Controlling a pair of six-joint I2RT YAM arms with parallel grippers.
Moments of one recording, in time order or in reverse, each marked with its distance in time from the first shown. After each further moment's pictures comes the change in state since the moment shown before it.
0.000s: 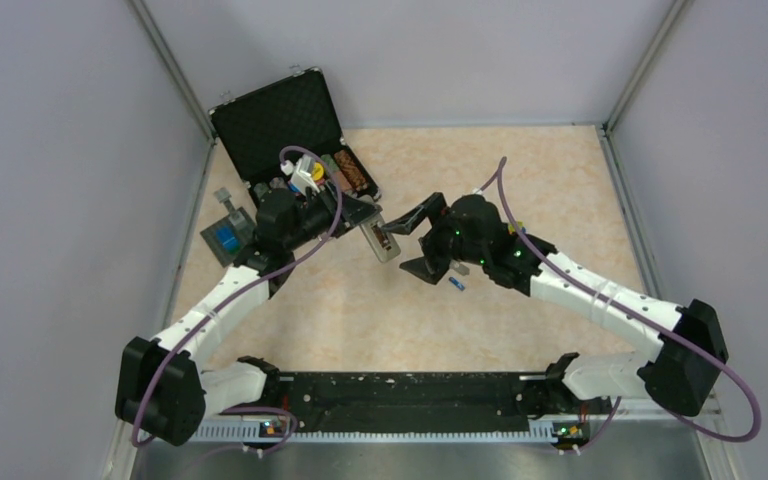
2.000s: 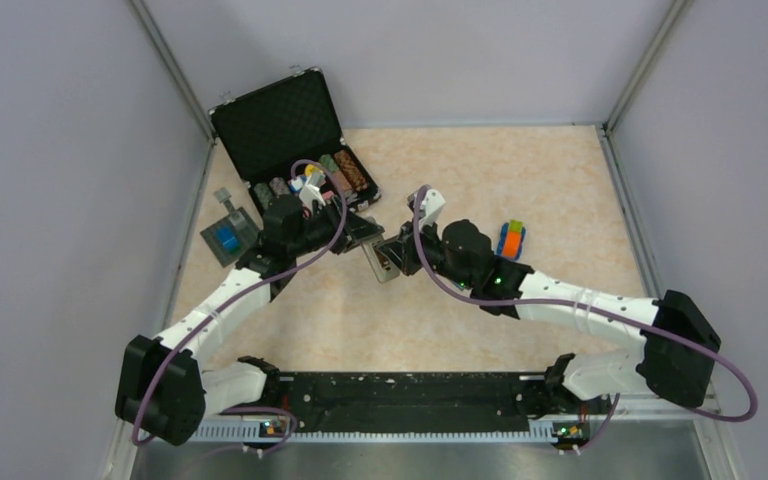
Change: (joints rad) left arm 0.000 0.001 -0.034 -0.126 0.069 -0.034; right arm 0.153 0.024 -0.182 0.544 0.158 -1.265
